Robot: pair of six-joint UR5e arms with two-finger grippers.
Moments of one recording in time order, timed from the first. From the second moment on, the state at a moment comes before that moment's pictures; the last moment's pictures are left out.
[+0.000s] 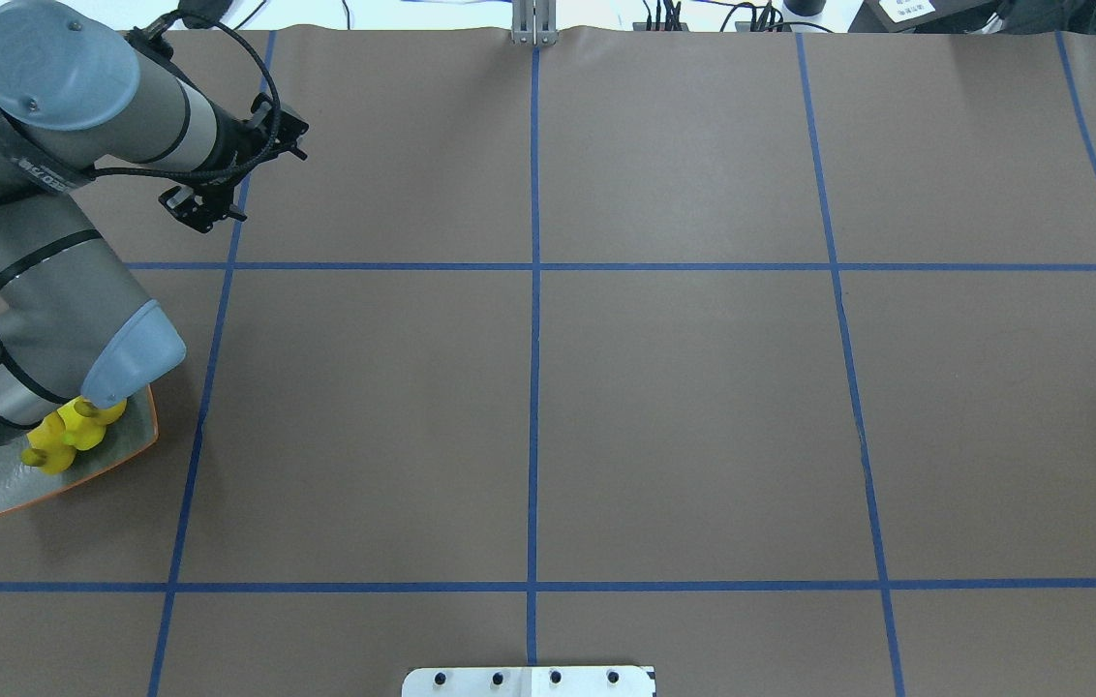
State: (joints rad) left arm -0.85 -2.07 -1.74 -1.79 -1.86 -1.78; right arm 1.52 -1.48 1.05 -1.23 1.96 0.17
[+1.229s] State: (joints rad) left arm -0.85 -2.07 -1.73 -1.79 -1.86 -1.78; right arm 1.52 -1.52 1.18 -1.27 1.95 0.04
